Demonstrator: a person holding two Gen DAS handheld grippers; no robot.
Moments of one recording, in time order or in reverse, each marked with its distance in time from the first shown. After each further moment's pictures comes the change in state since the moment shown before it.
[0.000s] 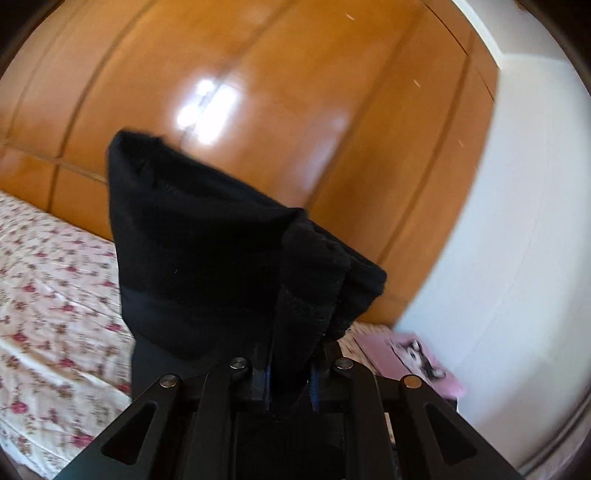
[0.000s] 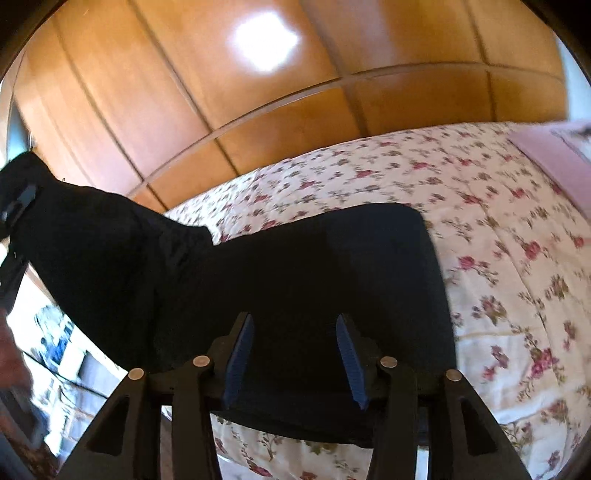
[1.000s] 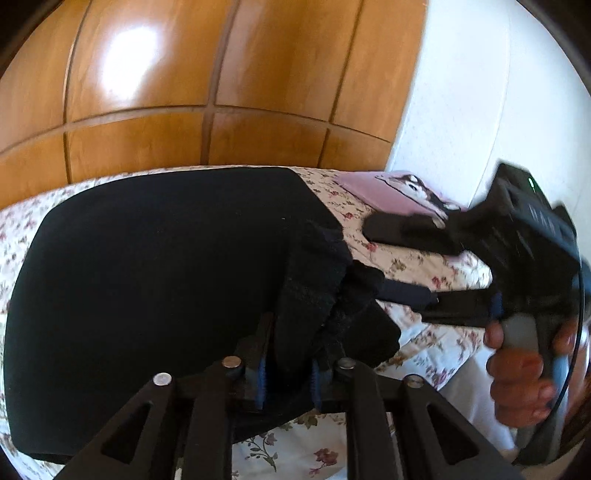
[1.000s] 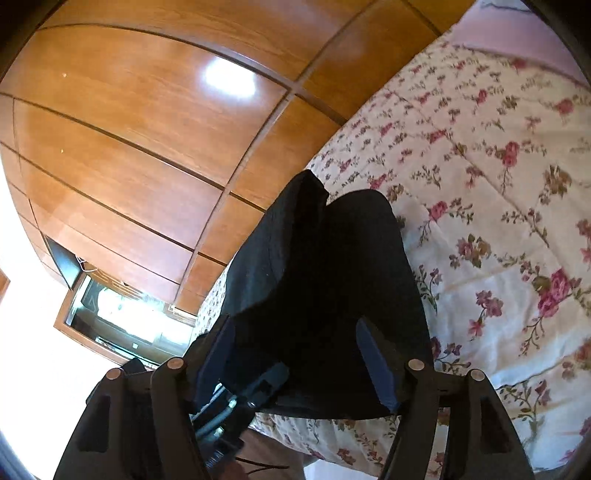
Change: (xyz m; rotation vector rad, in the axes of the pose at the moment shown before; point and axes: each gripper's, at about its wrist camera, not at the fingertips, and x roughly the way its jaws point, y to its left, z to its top) left arm 0.113 -0.054 -0.153 0.320 0.418 -0.007; right arm -0.024 -0.082 -0.008 0.409 -0.031 0.341
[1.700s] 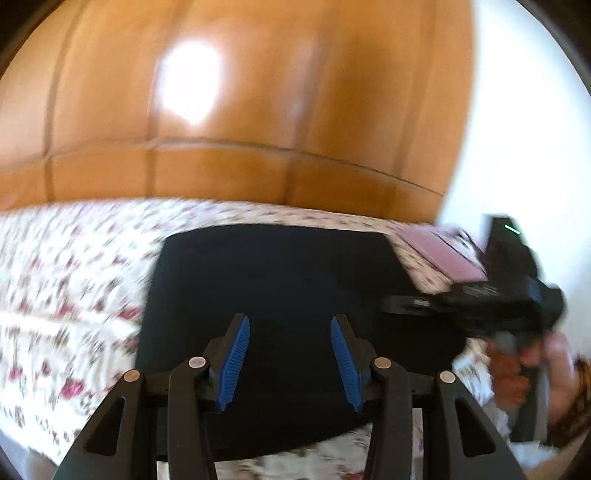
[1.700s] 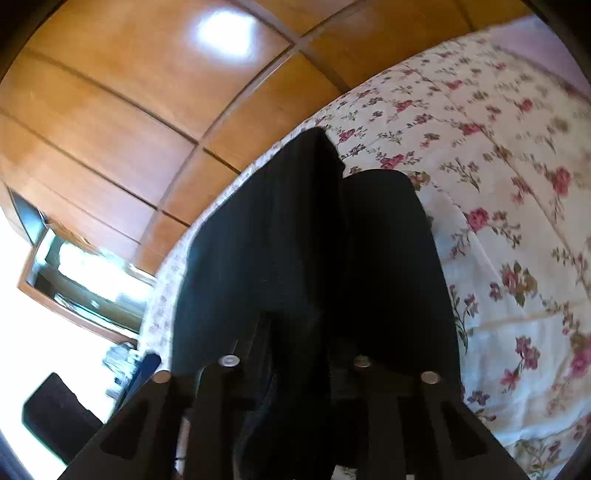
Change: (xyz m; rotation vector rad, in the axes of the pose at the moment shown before) left arm -0.069 0.075 0.003 -0.188 -0.156 0.189; right arm 0.058 0.024 0.016 -0.140 0.148 -0.169
